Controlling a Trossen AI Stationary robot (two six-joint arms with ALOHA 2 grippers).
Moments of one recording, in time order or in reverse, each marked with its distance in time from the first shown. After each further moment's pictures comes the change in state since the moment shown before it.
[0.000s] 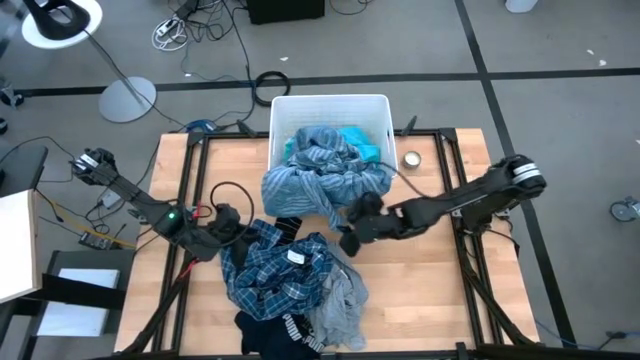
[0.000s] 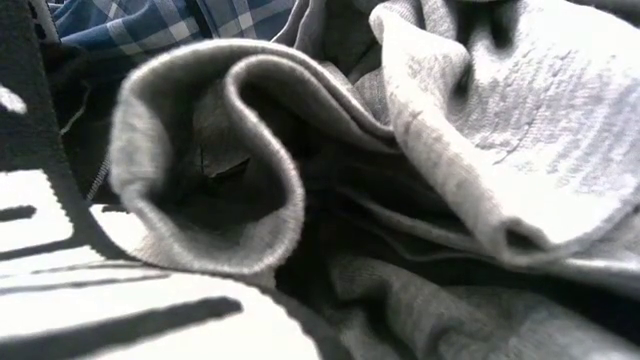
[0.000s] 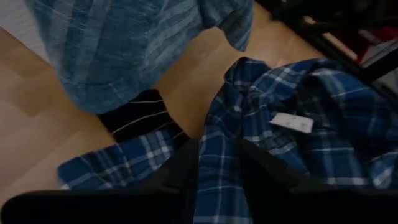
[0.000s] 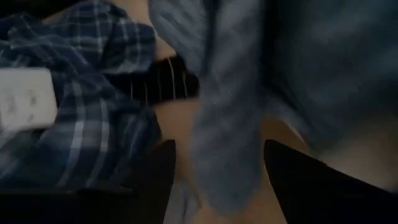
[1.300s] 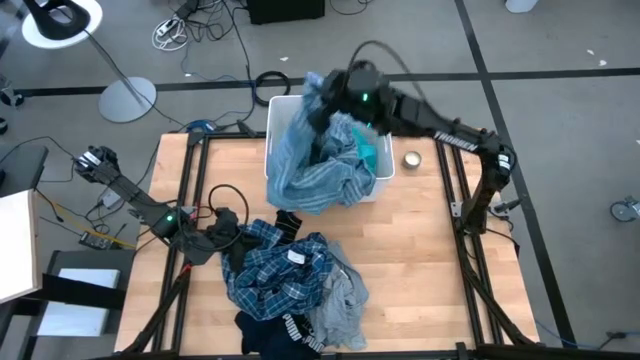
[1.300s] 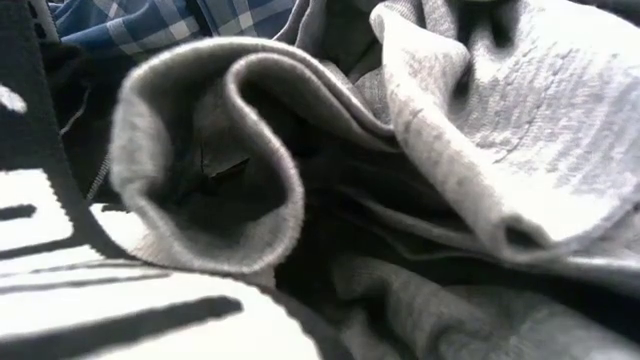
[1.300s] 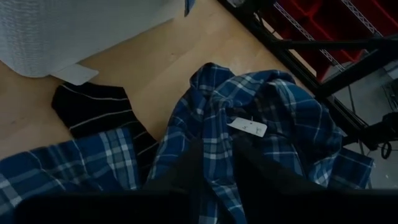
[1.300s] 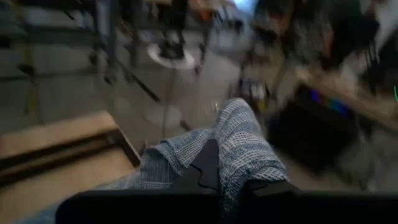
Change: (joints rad) left arm -0.061 0.000 0.000 0.096 -0.020 -0.075; right arm -0.541 0.214 0.964 -0.159 -0.060 -0.770
